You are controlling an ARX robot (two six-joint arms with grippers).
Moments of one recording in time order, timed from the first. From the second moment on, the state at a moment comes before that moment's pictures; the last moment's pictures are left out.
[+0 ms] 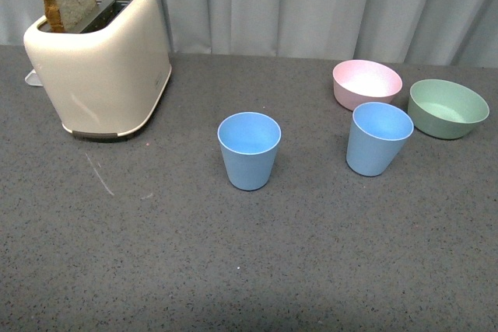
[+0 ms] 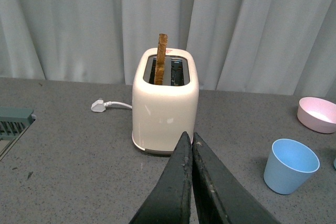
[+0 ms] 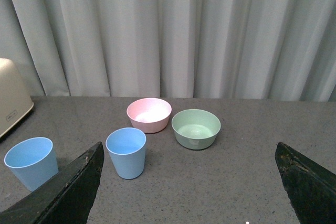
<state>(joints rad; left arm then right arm) 0.00 0.37 0.02 0.37 0.00 -0.01 0.00 0.00 0.00 0.00 0.00 0.00</state>
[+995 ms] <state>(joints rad) 0.00 0.00 0.02 0.00 0.00 -0.01 0.00 0.00 0.00 0.00 0.00 0.00</state>
